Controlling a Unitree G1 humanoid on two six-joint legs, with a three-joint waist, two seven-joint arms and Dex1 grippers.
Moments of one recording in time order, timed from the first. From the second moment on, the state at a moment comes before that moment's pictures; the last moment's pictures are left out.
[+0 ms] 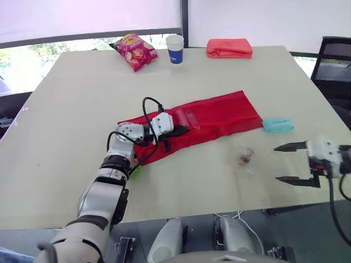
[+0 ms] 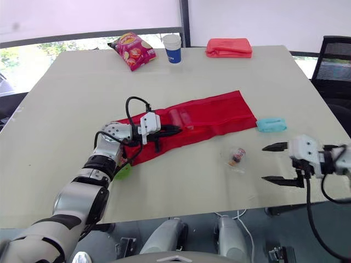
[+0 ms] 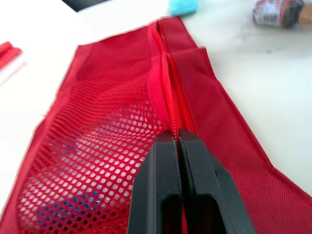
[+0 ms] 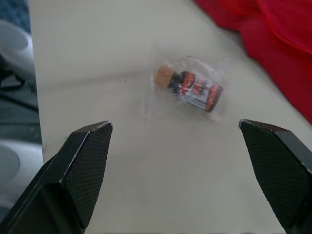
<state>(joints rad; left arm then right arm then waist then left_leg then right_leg) -0.80 0.42 -0.10 0.96 -0.06 -0.57 -1.24 -0.22 -1.00 -0.01 0.05 0.33 0.00 1.47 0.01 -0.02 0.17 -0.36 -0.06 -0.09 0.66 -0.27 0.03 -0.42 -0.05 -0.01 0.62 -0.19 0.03</state>
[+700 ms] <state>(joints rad) -0.74 0.43 -0.10 0.86 -0.07 -0.55 -1.22 -0.93 -0.73 0.61 0.84 0.15 -0.53 1.61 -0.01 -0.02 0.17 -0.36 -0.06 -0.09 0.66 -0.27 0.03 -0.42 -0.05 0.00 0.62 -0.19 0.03</state>
